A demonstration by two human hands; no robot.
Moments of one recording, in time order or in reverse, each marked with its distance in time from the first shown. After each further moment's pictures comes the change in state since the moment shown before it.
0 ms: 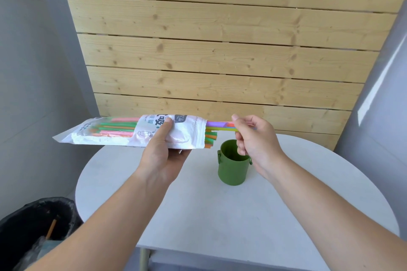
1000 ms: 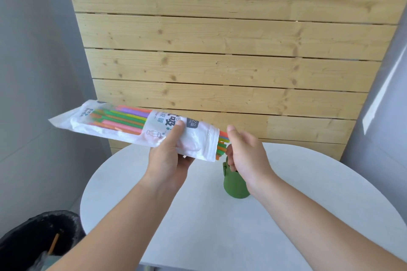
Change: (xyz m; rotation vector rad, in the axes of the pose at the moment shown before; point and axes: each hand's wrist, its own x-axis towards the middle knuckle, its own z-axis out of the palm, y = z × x) left_hand 0.003 0.007 0.008 0.139 -0.064 0.089; right_hand -0.013 0.000 0.034 -0.189 0.067 0.028
